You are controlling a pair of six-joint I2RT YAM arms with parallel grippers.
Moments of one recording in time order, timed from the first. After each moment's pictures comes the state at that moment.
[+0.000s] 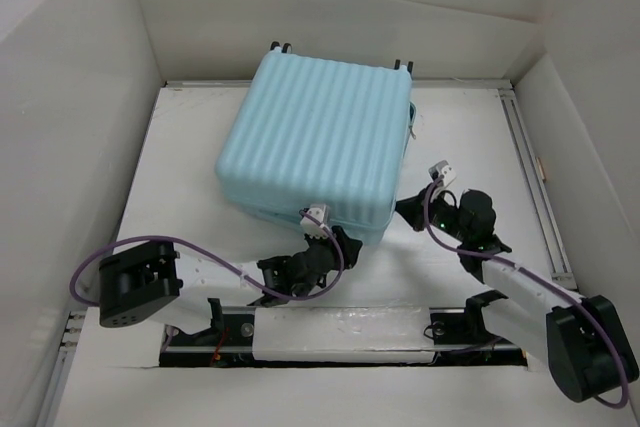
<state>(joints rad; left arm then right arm) -1.30 1.33 0.44 0.49 -0.64 -0.90 0.29 0.97 0.26 0.53 -0.52 0.22</state>
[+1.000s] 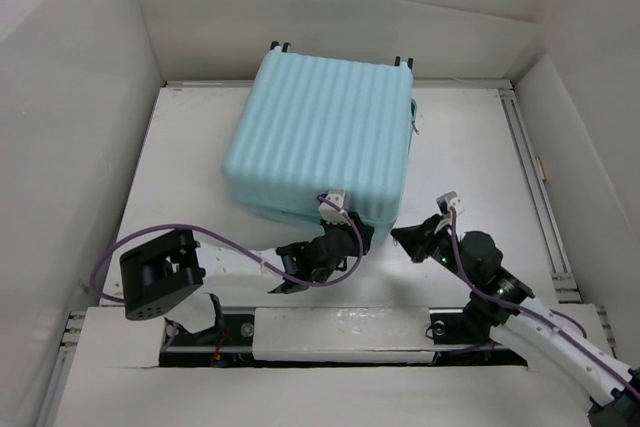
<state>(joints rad) -1.25 1.46 0.61 0.47 -0.62 -0.82 0.64 0.36 0.16 0.05 -0.13 0.43</state>
